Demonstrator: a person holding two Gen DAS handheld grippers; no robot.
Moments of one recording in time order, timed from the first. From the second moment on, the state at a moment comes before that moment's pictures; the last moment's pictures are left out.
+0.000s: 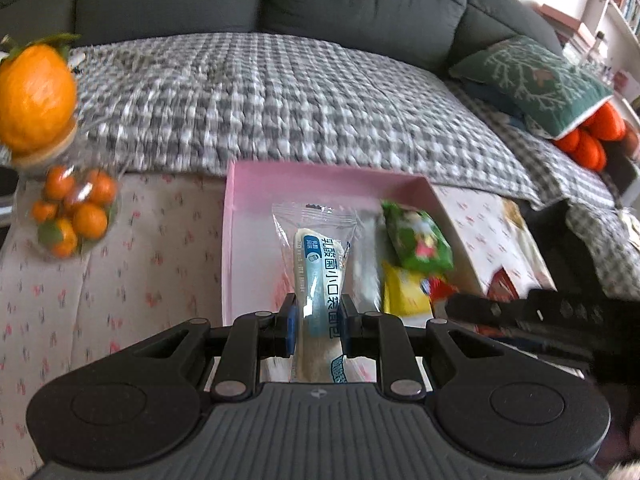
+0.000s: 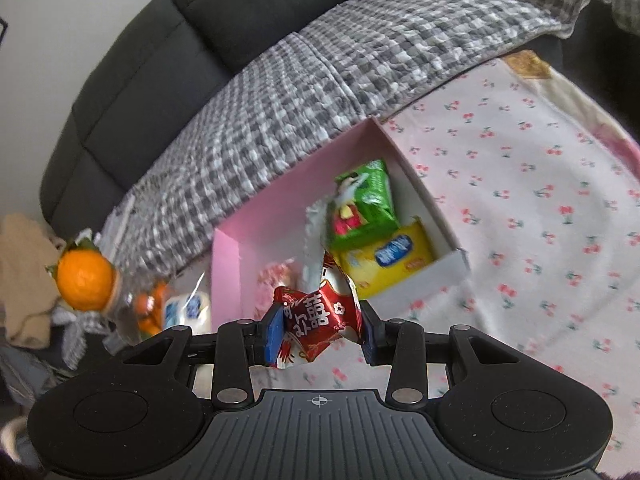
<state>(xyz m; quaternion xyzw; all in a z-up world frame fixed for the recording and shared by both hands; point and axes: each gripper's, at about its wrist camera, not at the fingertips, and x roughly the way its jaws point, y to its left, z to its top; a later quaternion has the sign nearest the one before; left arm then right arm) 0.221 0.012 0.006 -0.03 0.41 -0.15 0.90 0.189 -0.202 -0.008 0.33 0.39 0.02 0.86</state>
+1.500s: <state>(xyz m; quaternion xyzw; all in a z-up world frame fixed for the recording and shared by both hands) 0.266 0.001 -0.015 0.00 0.38 -0.12 0.92 0.207 -0.198 -0.019 0.32 0.37 -0.01 0.87</state>
